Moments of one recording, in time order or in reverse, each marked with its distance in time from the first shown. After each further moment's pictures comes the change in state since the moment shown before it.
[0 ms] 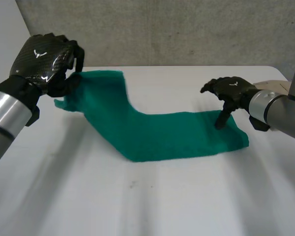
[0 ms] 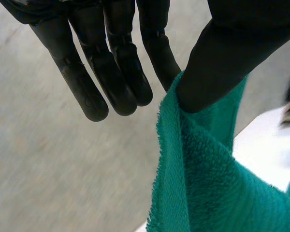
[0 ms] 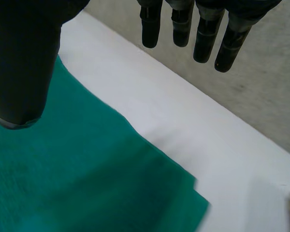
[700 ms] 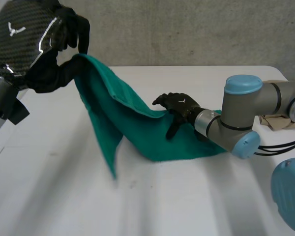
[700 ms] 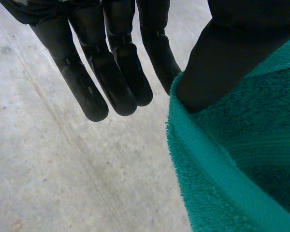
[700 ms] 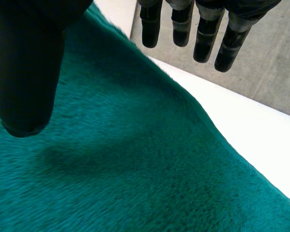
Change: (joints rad) left arm 0.008 0.287 -0.081 0.029 0.138 -0.171; right arm 0.231 0.382 -0.277 -0.204 -0.013 0.223; left_hand 0.000 0.001 0.000 0.000 0.000; right_hand 0.011 0.020 0.021 0.010 0.009
